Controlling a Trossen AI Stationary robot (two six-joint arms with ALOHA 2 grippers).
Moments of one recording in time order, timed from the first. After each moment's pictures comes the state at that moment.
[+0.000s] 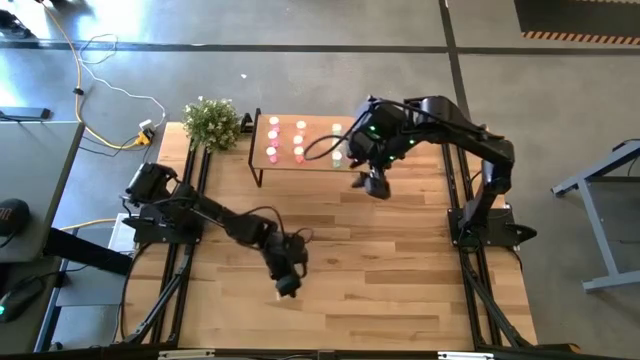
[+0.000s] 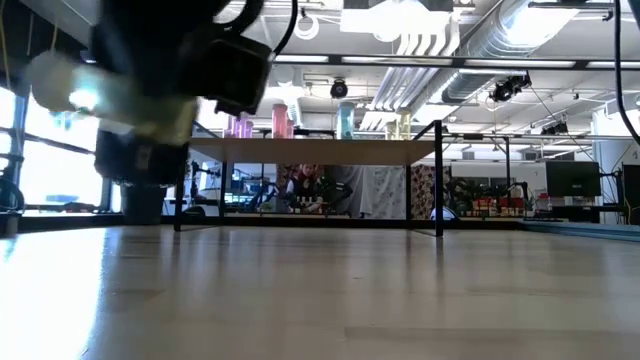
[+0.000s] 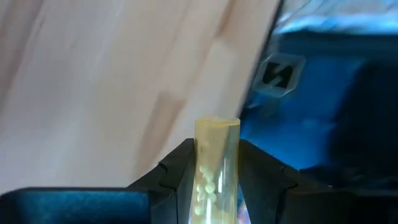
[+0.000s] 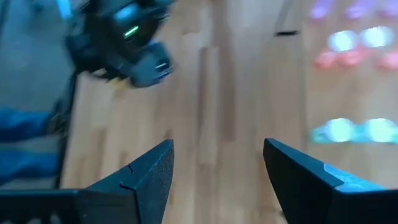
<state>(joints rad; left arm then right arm) -0.18 1.72 0.91 -0.07 0.55 -1.00 -0.13 1.80 2.32 -1.50 -0.21 -0.09</state>
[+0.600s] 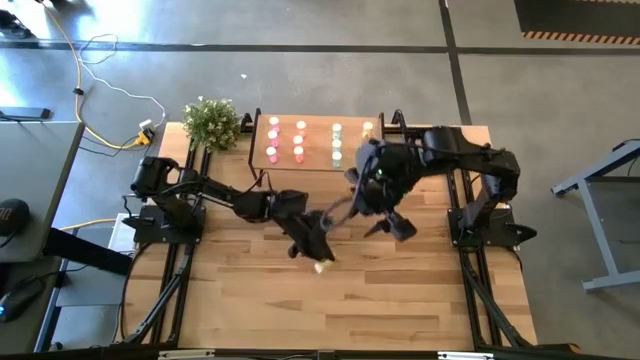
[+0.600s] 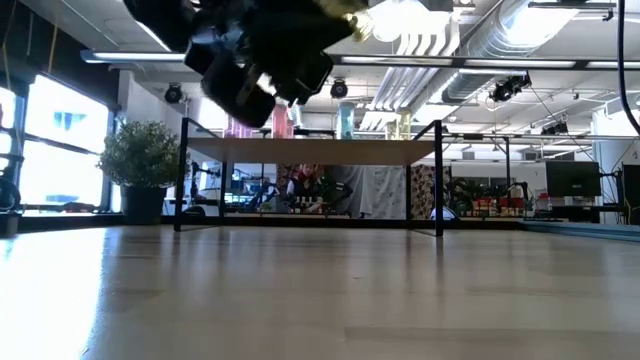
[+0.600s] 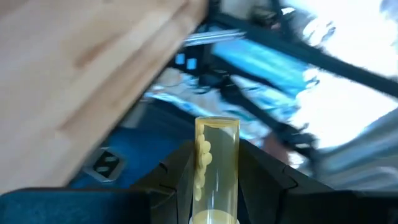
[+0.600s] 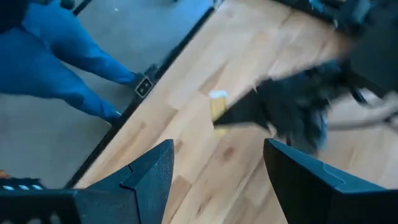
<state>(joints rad) 0.04 1.72 0.91 0.48 0.61 -1.72 0.10 1.79 2.32 -1.48 -0.39 -0.37</state>
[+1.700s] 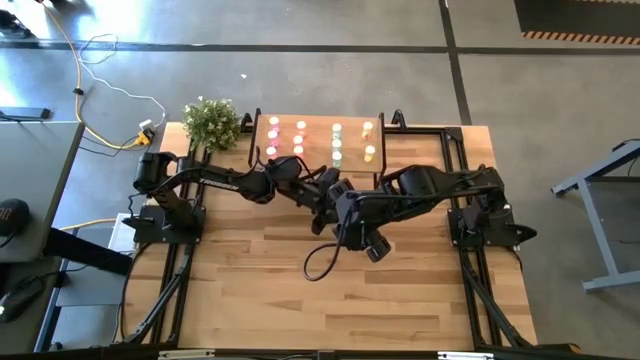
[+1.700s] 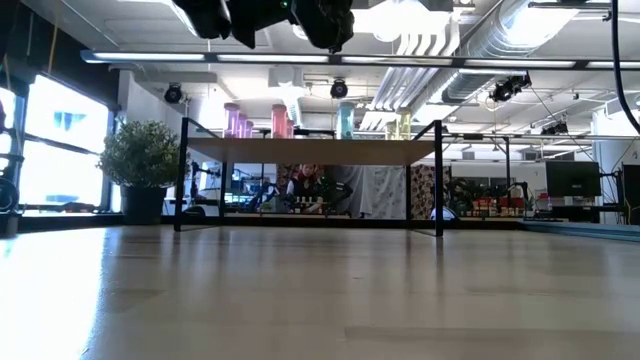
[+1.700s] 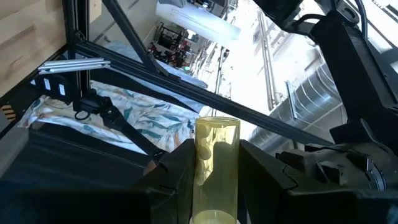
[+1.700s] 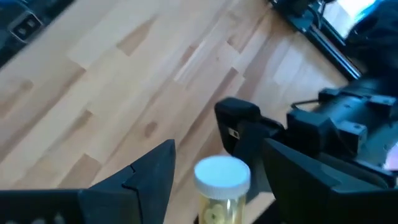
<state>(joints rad) 0.18 1.72 1.09 0.74 0.55 -2.01 0.28 1.90 2.32 -1.42 0.12 -0.46</state>
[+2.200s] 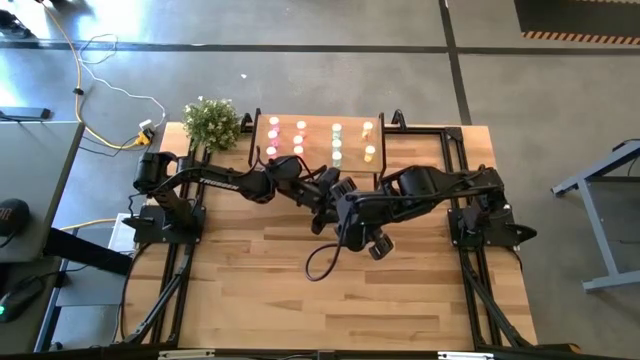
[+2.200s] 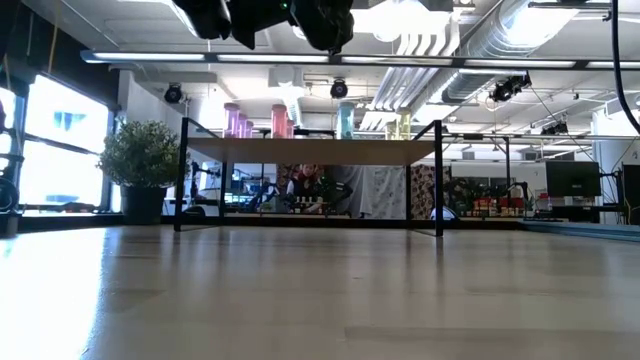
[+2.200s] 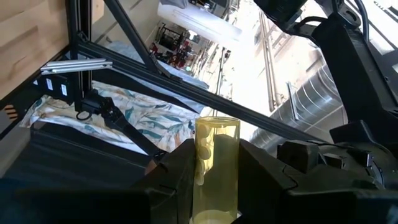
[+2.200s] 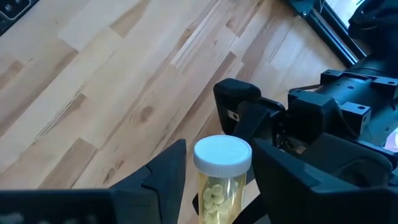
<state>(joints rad) 0.18 1.72 1.09 0.73 0.55 -2.01 0.27 1.90 2.32 -1.46 0.16 -0.47</state>
